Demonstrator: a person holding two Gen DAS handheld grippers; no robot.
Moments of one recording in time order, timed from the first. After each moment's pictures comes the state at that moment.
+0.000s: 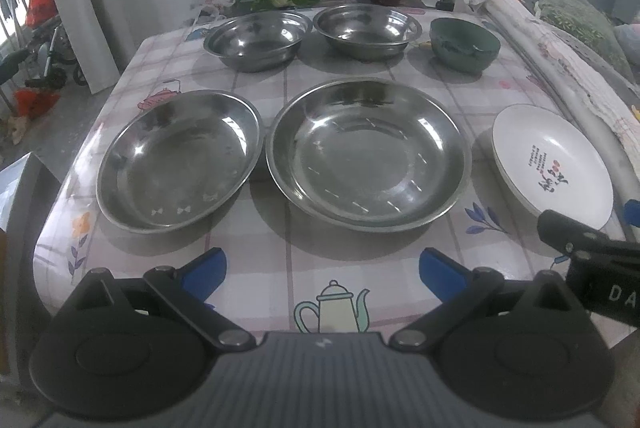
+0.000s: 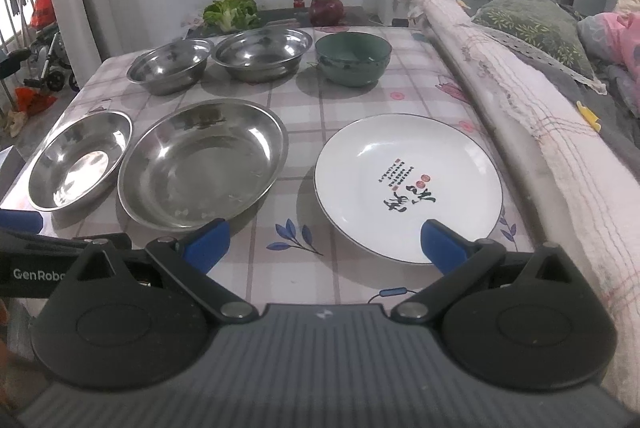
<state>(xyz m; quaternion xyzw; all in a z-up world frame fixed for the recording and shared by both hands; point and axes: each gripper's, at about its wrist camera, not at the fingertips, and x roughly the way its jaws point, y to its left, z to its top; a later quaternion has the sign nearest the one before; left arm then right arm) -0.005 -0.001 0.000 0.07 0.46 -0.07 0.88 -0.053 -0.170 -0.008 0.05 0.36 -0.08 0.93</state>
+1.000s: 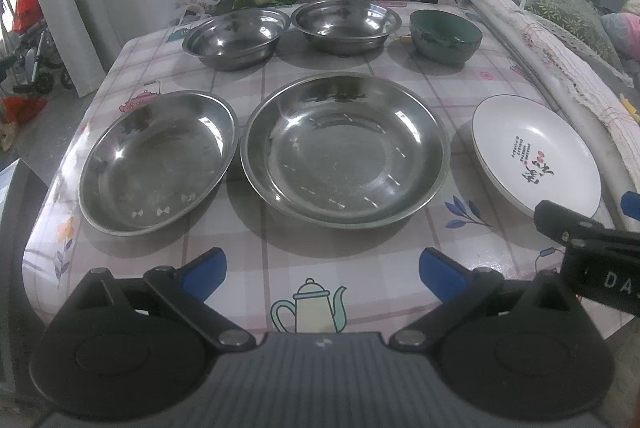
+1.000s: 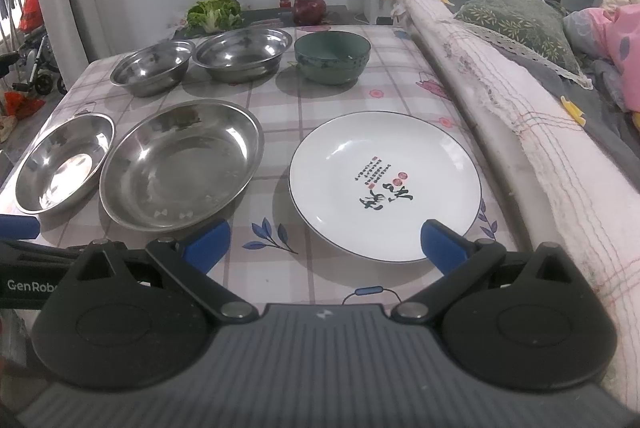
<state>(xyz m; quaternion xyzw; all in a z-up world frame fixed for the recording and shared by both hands) -0.005 -0.013 -0.003 0.07 0.47 -0.09 0.88 -0.057 -0.182 -0.008 0.05 0.36 -0.10 0.93</state>
